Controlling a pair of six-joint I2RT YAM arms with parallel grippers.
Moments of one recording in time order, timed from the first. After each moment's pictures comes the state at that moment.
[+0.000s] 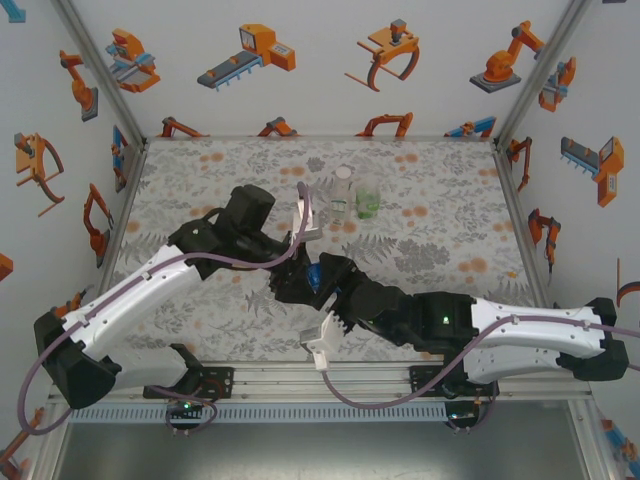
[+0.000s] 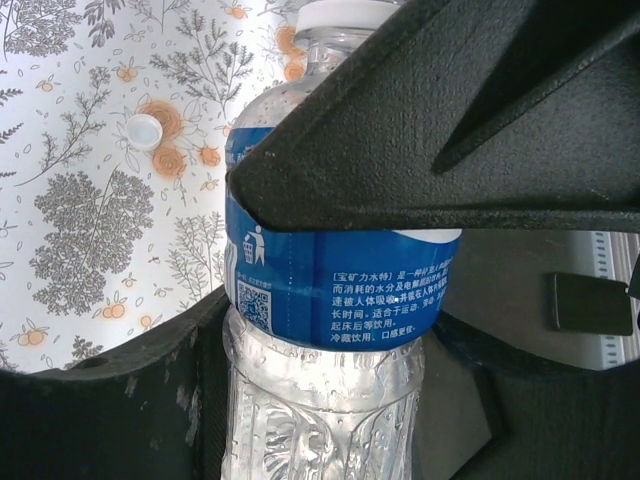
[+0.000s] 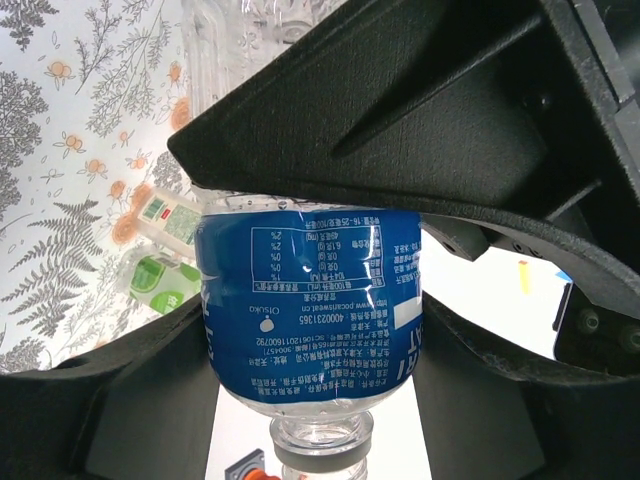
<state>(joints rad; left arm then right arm) -0.83 1.23 1.18 -0.70 0.81 0.18 1.48 1.02 1.00 -0.47 0.50 -1.44</state>
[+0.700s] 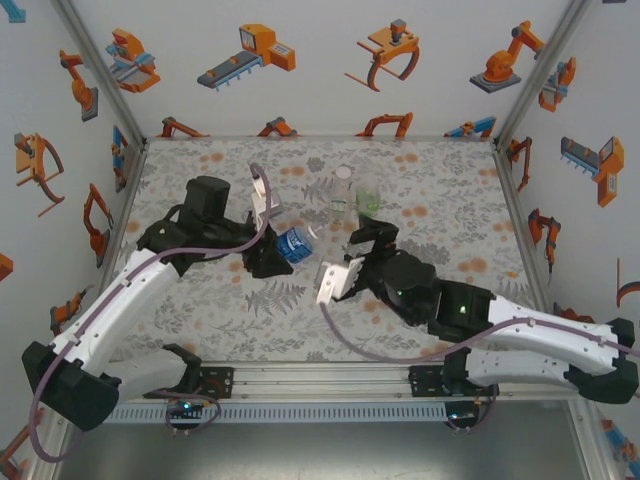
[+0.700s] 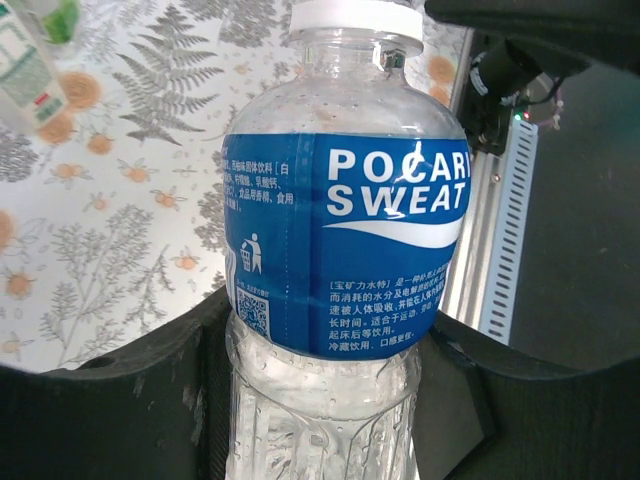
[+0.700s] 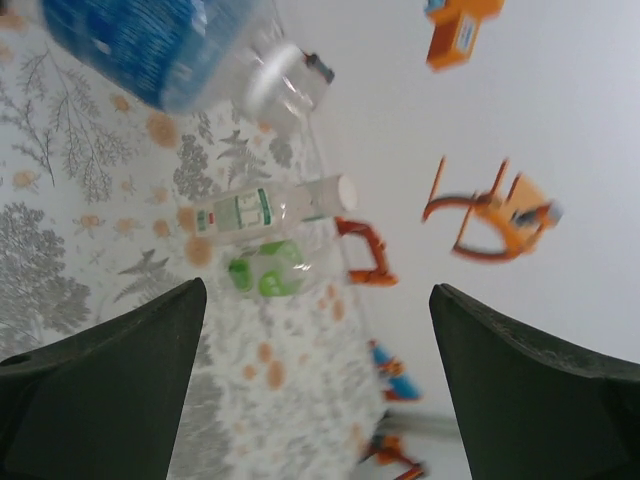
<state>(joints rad) -0.54 1.14 1.10 -0.65 0.79 0.26 1.23 0.91 0.94 -0.28 0.54 -0.81</state>
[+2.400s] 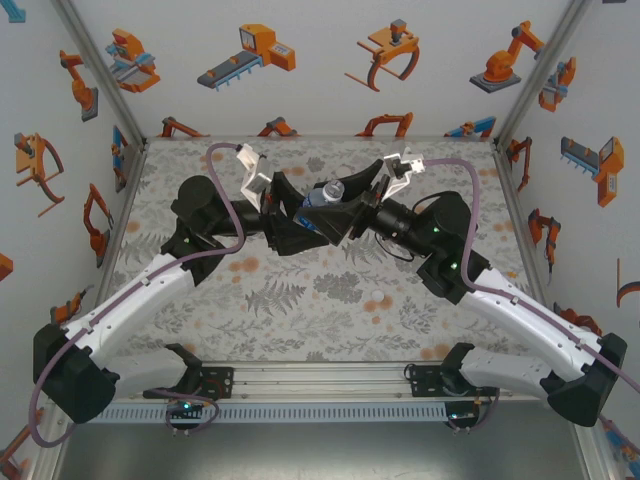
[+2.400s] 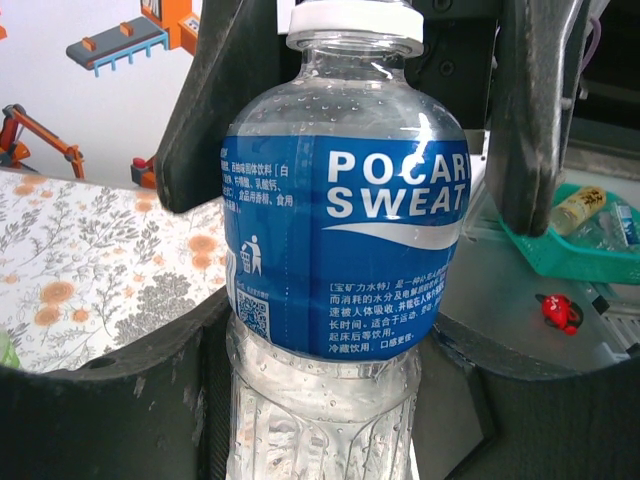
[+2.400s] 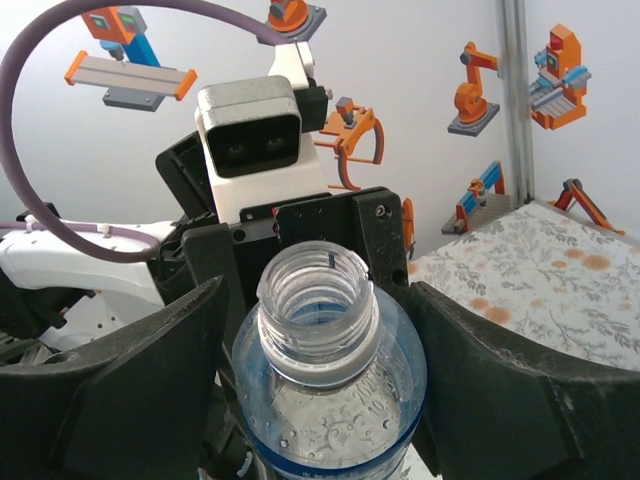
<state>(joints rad) -0.68 1.17 0.98 0.45 0.96 -0.40 0.85 1.06 1.05 0.36 -0.33 0.43</state>
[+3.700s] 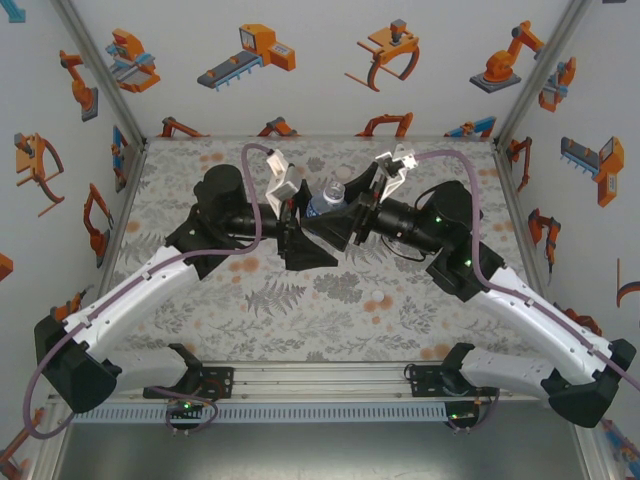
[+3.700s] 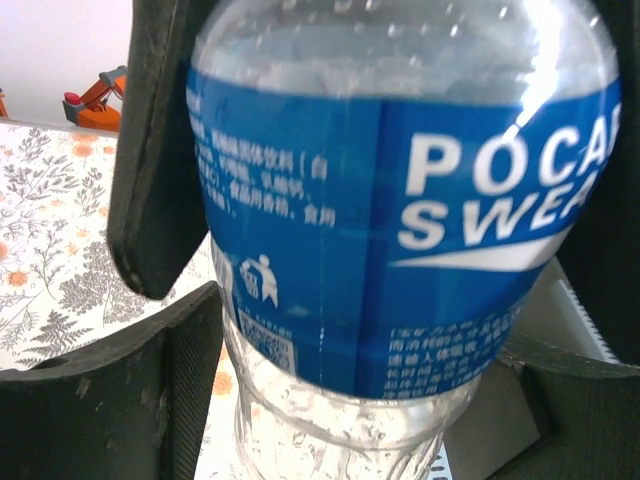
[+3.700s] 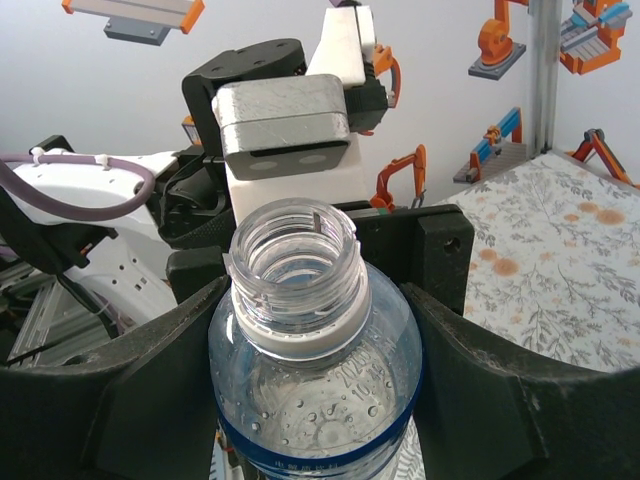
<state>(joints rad) -0.76 1.22 1.12 0.09 0.99 -0.21 0.85 1.05 1.16 0.10 -0.40 0.37</state>
